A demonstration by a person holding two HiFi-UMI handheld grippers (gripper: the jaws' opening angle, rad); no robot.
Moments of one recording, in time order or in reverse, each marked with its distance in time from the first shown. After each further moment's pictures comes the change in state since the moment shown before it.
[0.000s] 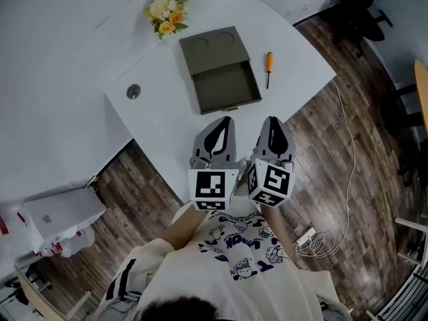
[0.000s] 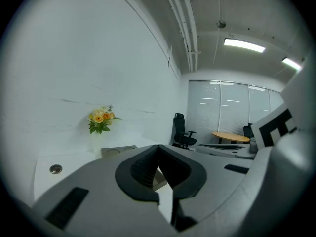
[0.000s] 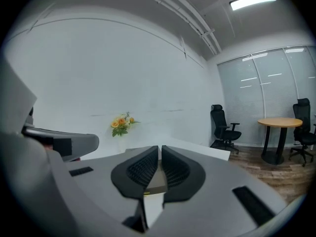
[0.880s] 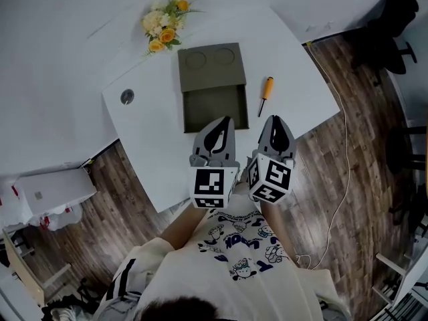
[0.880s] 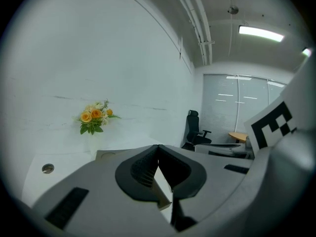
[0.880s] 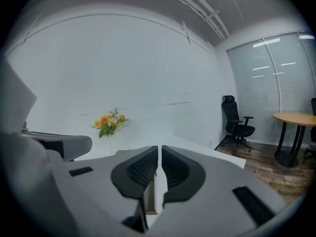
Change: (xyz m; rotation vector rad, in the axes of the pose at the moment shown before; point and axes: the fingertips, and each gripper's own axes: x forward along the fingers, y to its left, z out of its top) left arm 0.116 -0.007 0.018 -0.046 0.039 0.171; right arm 0.124 -0.064 0.023 0.001 0.090 0.131
